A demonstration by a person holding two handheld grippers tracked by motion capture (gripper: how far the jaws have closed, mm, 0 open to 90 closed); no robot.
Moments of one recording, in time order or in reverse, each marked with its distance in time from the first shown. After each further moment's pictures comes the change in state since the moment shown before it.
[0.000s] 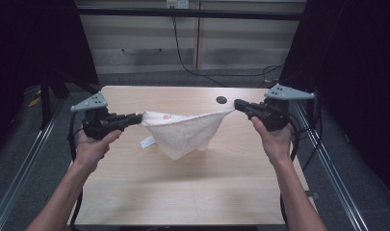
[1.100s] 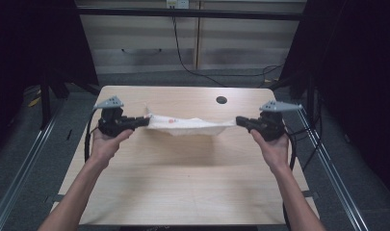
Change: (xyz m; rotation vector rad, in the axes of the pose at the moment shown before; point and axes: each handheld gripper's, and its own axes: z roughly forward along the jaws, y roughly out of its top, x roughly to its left) left arm 0.018 -0.063 0.046 0.159 0.012 -0.112; right arm -0.022 -0.075 0.018 0.171 0.010 0.085
